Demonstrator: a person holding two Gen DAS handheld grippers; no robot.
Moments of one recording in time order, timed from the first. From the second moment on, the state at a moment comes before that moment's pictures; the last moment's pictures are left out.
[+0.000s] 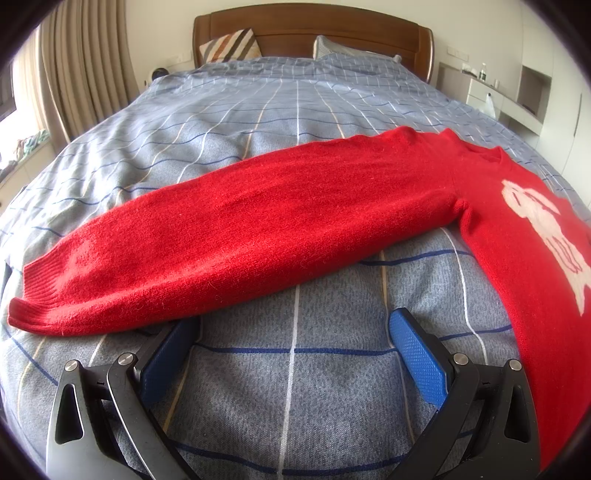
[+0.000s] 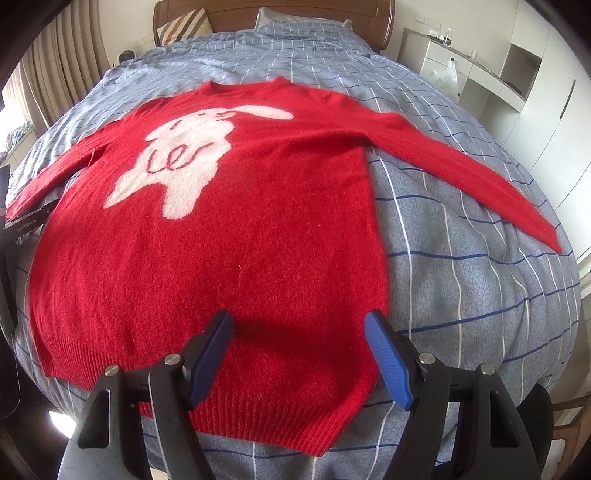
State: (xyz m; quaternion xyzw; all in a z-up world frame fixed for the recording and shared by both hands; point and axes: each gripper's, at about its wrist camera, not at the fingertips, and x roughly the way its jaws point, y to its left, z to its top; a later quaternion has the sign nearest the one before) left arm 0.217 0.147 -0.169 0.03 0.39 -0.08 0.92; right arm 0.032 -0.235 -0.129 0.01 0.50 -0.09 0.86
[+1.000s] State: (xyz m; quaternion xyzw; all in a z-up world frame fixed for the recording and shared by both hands) left arm 0.217 0.147 -0.168 0.03 0.39 -0.08 0.92; right arm 0.020 -0.231 -0.140 0.01 0.52 -0.10 0.85
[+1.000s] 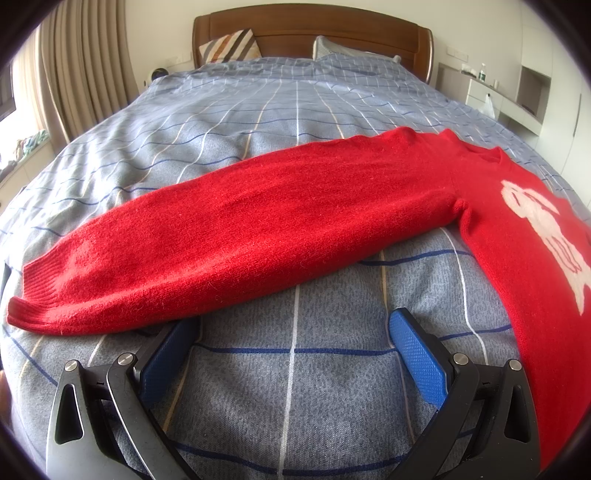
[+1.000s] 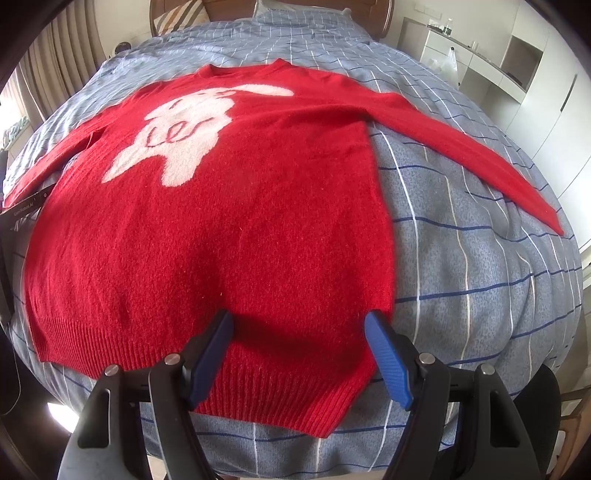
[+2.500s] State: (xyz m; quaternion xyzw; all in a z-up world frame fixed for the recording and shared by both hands) left arm 0.217 0.147 -0.169 0.03 0.39 -0.08 0.92; right arm -0.012 -0.263 -0.120 0.07 0.44 -0.08 0.89
